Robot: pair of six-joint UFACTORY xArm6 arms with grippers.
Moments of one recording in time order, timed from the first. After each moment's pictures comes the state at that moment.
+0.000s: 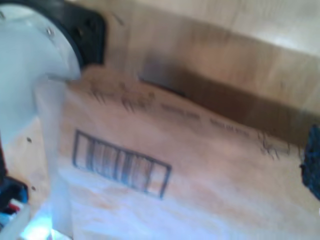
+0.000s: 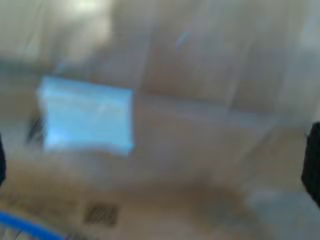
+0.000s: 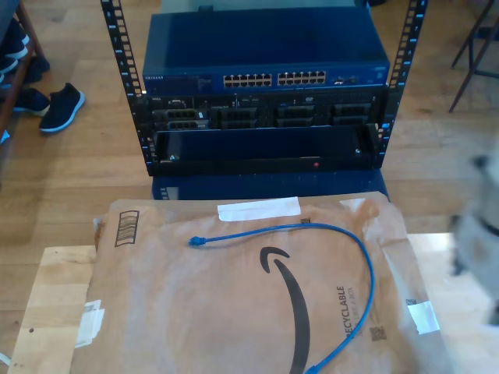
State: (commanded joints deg) left arm 33.4 -27.6 -36.0 -7.6 86.4 -70.1; right arm 12.7 -23.8 -39.4 -4.0 70.5 91.8
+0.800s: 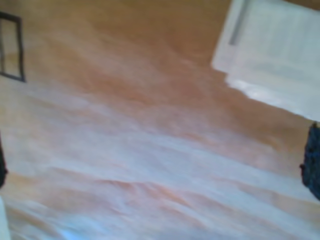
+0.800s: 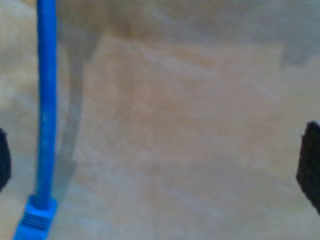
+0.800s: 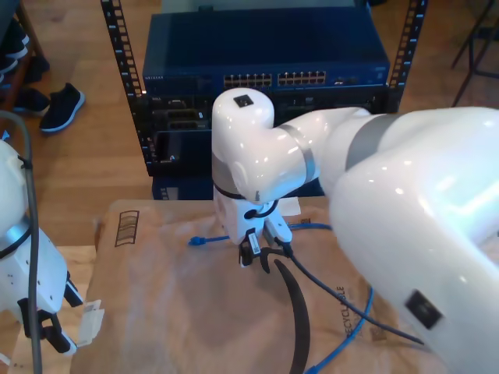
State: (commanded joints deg) left arm 17.3 -19.5 -39.5 -12.1 77.2 -83.2; right arm 34.0 21.1 -74.2 4.8 49.3 101.8
